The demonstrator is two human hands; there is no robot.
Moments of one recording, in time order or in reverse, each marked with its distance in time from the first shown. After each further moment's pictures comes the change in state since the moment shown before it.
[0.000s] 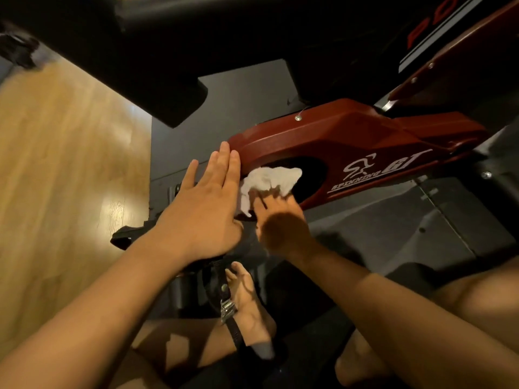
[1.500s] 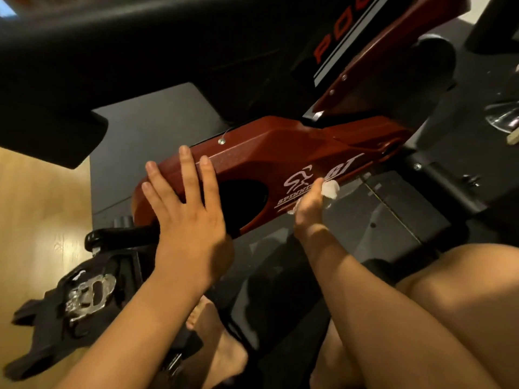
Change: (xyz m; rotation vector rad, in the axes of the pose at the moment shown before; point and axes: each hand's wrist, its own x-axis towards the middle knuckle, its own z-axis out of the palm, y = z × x) left_hand 0.056 0.064 0.032 0.013 0.341 -0.064; right_hand 0.005 0.131 -0.011 1.468 0.678 1.770
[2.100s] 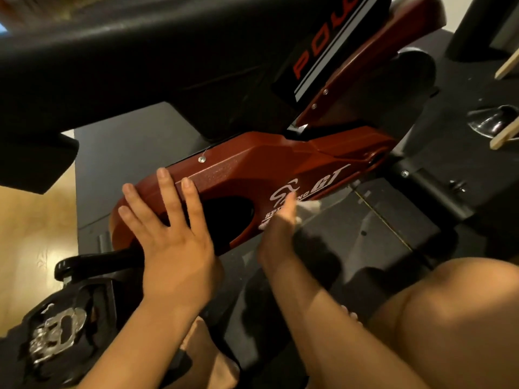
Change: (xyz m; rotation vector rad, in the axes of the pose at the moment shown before) left_hand 0.004 0.006 0.015 0.093 0.097 -0.036; right_hand -0.049 0.017 0.010 -0.004 -0.120 0.029
